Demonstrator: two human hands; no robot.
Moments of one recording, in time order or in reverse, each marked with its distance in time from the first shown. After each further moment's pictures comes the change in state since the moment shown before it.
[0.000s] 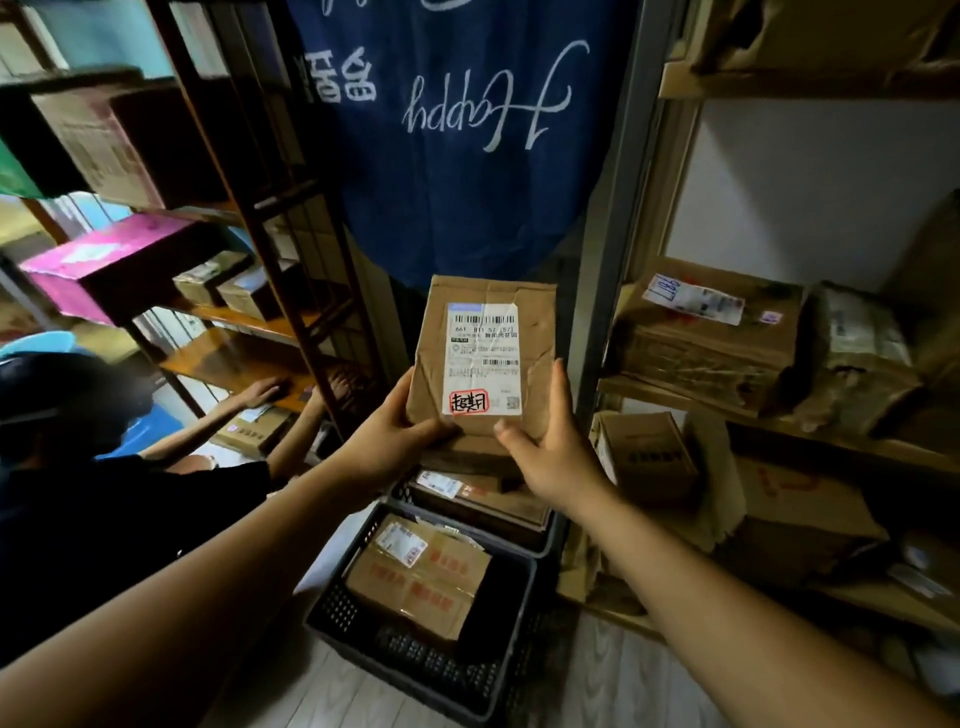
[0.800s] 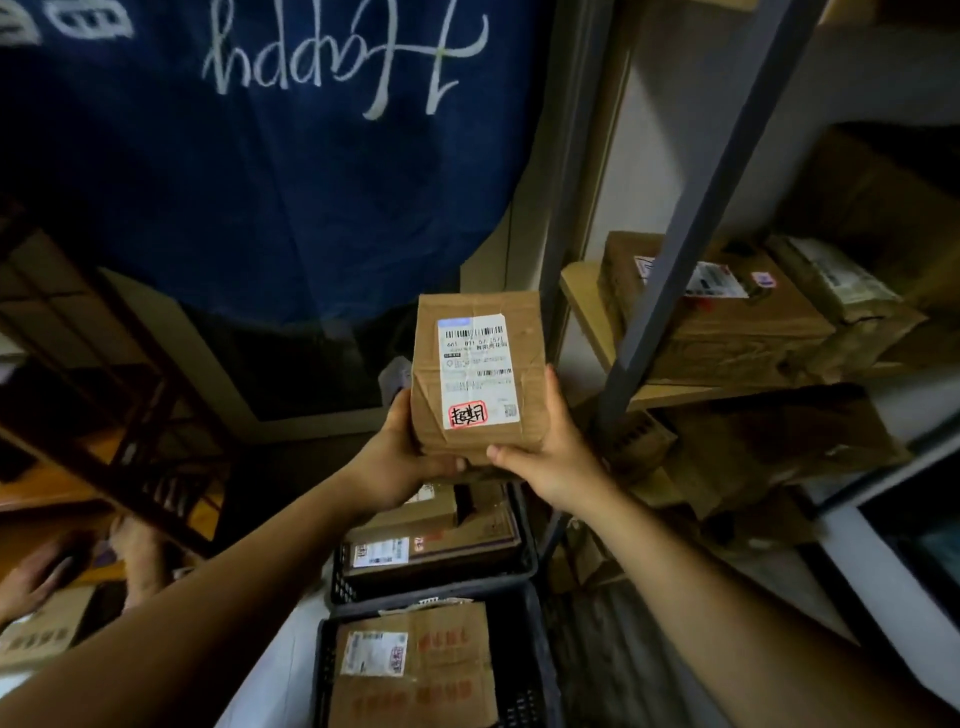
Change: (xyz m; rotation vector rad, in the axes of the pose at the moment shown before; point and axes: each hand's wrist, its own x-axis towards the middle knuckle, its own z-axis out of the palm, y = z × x) left_hand 0.284 -0.058 -0.105 0.088 -0.641 0.100; right_hand 0.188 0.031 0.077 -0.021 0.445 0.234
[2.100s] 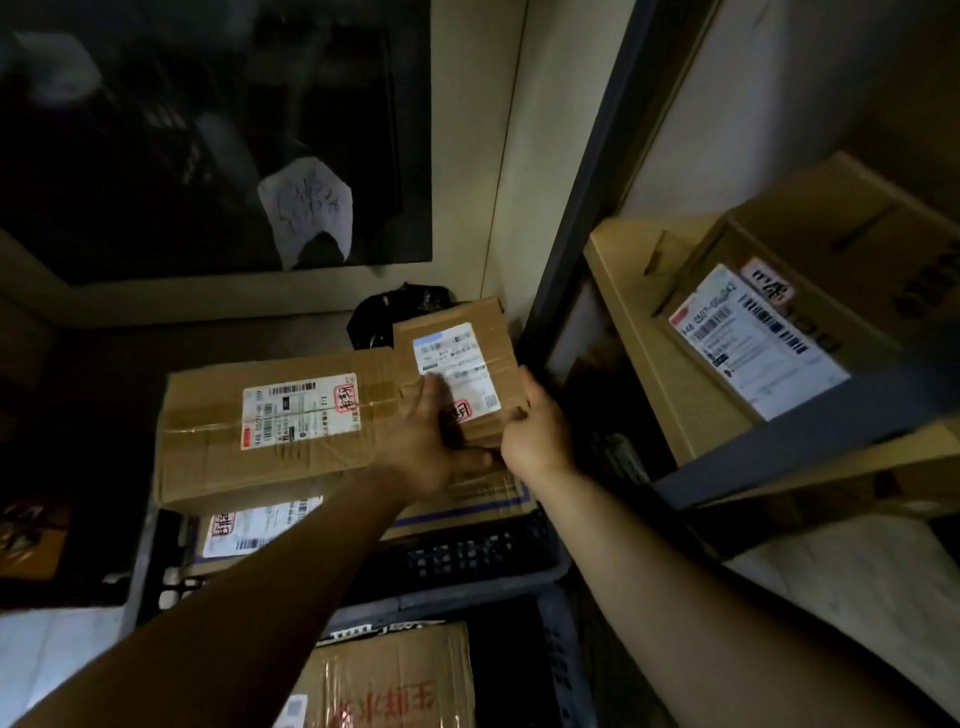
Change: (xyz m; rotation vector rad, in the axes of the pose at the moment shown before) left_hand 0.287 -0.460 0.057 0.637 0.008 -0.183; right_hand 0.247 0.454 0.121 -0.225 0.241 0.356
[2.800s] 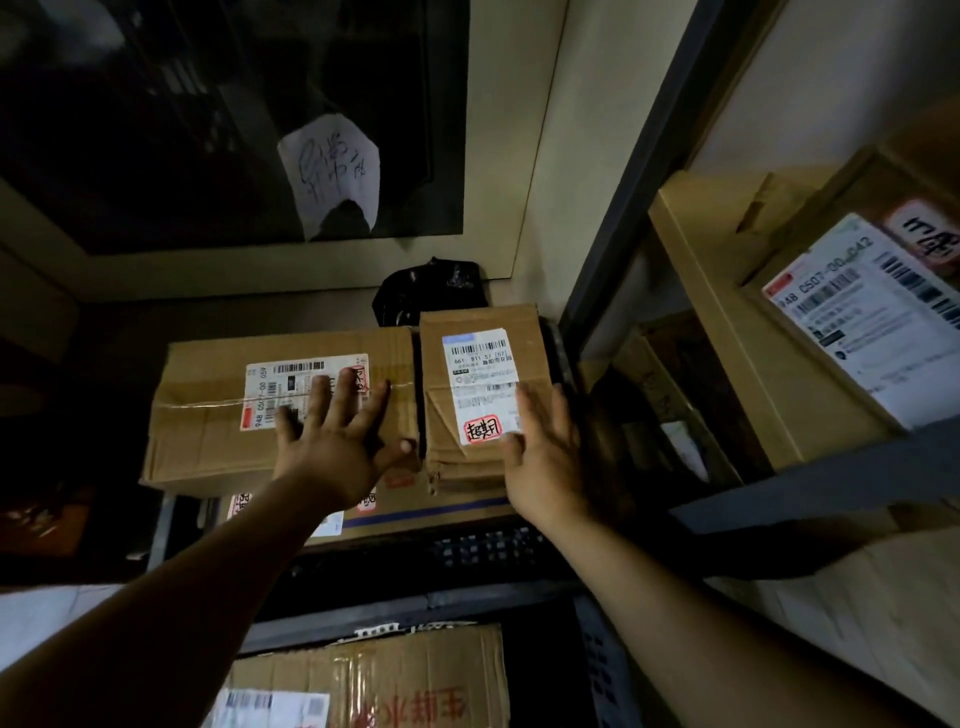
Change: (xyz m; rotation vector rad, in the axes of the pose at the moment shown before) left_hand 0.002 -0.118 -0.021 0.649 -0.025 -0.201; right_hand 0.000 0.054 0.047 -0.477 -0.100 -0.138
